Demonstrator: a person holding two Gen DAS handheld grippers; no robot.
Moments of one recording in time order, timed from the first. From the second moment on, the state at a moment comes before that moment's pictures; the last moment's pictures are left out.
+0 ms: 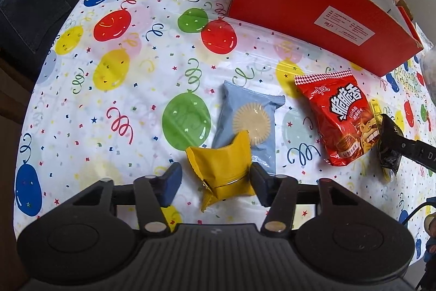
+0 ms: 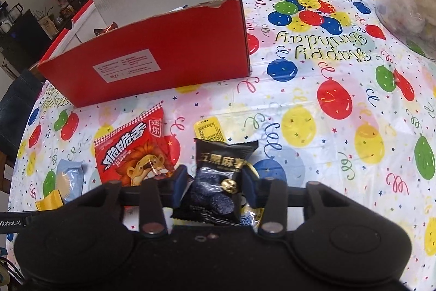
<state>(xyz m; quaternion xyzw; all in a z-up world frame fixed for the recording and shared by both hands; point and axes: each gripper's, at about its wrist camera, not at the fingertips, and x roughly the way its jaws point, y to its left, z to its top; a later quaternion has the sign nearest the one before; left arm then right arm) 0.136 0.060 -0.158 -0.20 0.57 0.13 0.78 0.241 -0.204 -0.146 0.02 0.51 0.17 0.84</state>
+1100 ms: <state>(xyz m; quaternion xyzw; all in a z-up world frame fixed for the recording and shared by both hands) 0.115 0.064 -0.112 -0.22 0.52 0.09 0.82 0.201 -0.219 -0.094 0.06 0.47 0.20 0.86</state>
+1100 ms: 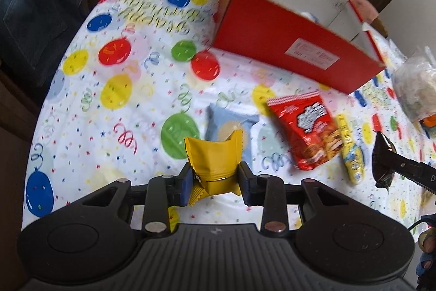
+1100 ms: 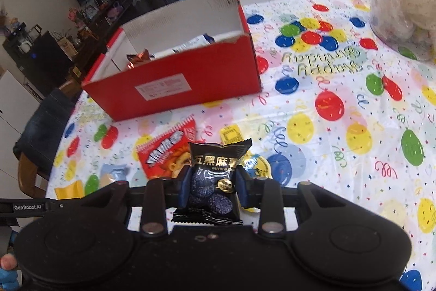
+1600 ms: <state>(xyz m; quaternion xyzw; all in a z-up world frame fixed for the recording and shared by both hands) 0.137 0.056 -0.063 -0.19 0.48 0.06 0.86 0.208 -0.201 -0.048 0.06 0.43 0.25 0.87</state>
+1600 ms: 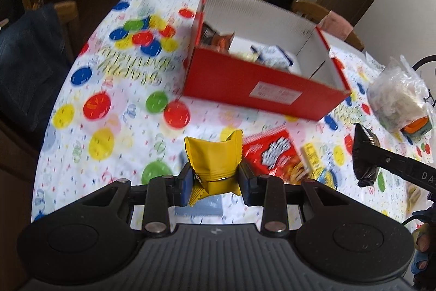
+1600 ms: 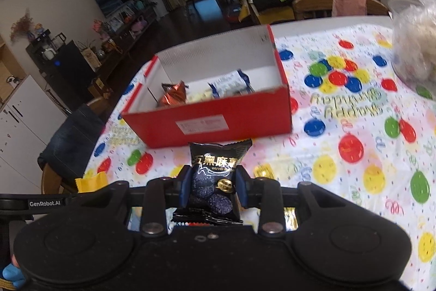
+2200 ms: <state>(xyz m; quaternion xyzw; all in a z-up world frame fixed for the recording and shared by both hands) 0.219 0.056 -0.011 -0.15 0.43 0.07 0.89 0.278 -0.180 -0.002 0.03 0.36 0.27 0.89</state>
